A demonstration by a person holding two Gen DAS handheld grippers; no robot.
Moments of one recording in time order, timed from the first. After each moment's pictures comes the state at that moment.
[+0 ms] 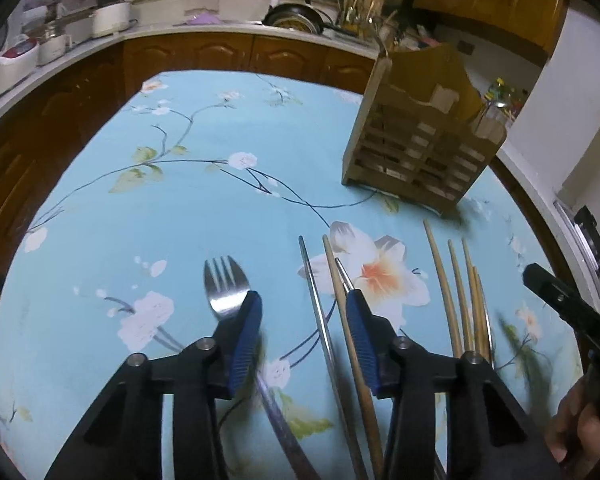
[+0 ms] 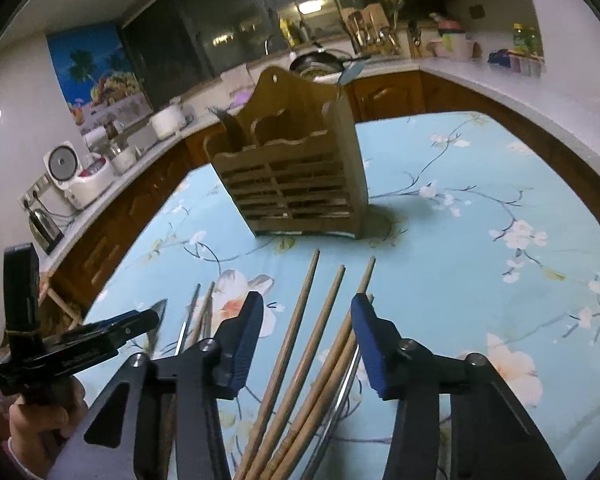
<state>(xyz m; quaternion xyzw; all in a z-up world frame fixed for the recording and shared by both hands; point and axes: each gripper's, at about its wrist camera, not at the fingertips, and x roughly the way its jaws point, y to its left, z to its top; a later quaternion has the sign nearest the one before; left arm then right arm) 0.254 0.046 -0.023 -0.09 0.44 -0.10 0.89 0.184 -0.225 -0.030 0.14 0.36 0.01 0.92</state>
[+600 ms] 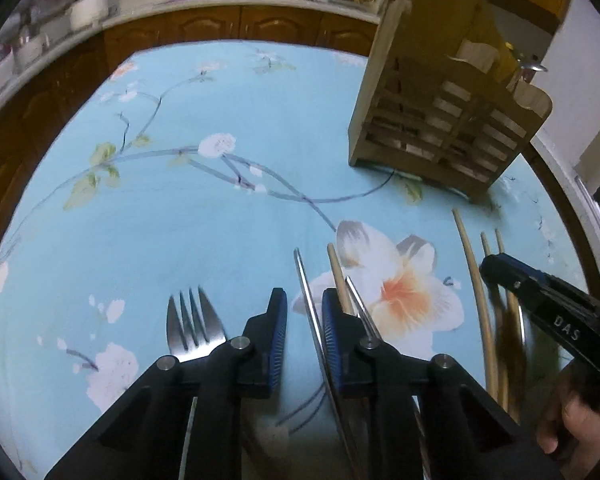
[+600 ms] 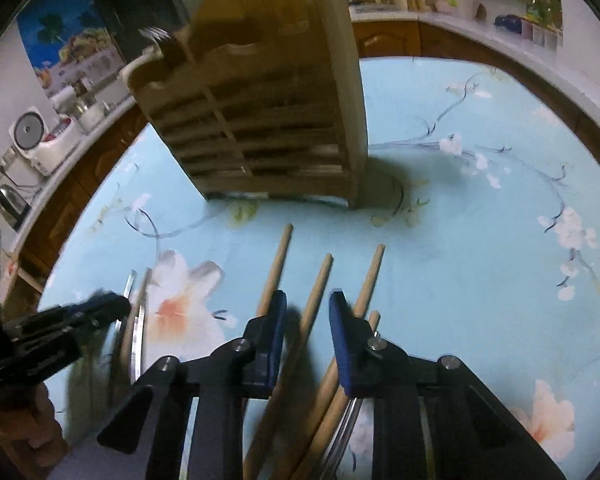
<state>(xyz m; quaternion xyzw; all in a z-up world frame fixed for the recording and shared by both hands) 0.321 0.014 -0.056 -0.05 0.48 -0.09 0.87 0.250 -0.227 -0.080 0.12 0.45 -0.01 0.89</state>
